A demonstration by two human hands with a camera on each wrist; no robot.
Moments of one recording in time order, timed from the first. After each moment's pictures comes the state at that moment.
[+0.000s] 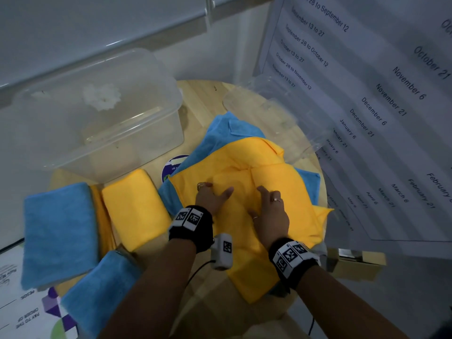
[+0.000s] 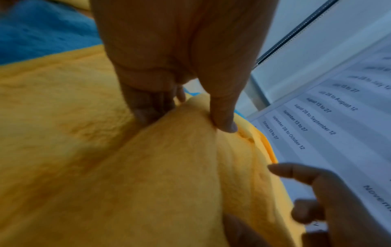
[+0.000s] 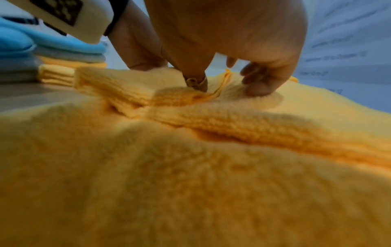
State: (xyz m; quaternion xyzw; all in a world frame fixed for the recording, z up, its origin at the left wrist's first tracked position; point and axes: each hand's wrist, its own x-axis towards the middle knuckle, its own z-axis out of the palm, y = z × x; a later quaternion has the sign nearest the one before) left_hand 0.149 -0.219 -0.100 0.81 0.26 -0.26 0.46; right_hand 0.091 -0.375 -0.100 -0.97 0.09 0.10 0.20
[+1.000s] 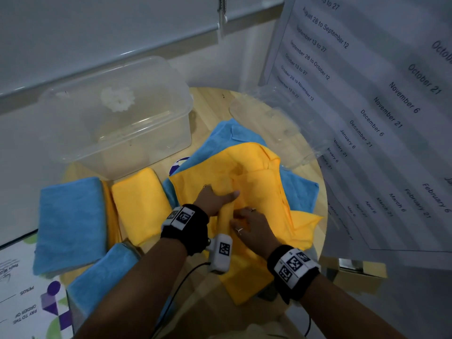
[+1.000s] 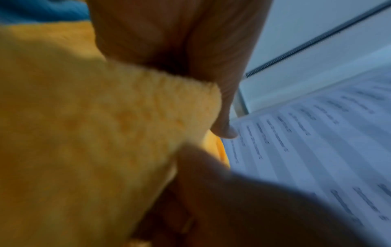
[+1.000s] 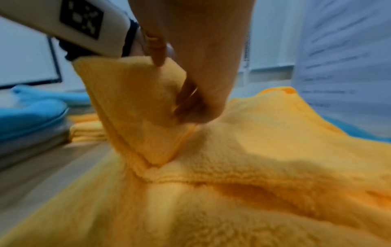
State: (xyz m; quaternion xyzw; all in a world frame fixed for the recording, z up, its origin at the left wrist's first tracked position) left_hand 0.135 -0.210 -0.061 0.72 0.24 -0.29 0.59; right_hand 0.073 -0.355 -0.084 -0.87 -0.08 0.16 0.47
